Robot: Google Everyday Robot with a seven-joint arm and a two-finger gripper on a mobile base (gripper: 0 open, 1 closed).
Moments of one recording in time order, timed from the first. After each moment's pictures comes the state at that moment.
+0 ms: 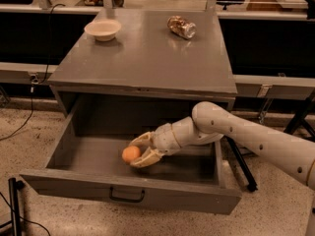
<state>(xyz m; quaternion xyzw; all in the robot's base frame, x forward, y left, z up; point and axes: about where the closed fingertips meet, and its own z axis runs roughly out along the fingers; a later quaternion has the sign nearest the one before) 0.524 0.064 0.639 -0.65 0.54 0.40 0.36</state>
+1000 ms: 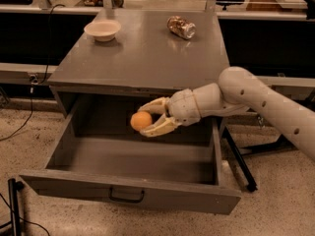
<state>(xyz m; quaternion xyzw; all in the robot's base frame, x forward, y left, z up) 0.537 0.023 0.777 -0.64 0.51 0.38 0.43</state>
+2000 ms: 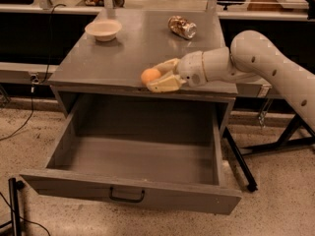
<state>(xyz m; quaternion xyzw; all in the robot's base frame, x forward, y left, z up) 0.639 -0.007 0.851 -0.54 0.62 0.33 0.46</state>
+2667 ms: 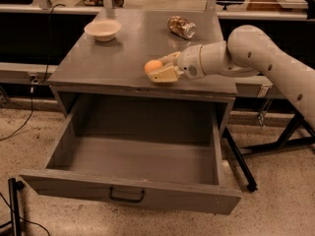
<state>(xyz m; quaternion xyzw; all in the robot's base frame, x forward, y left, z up) 0.682 -0.016 0.856 -0.48 0.68 0.29 0.47</state>
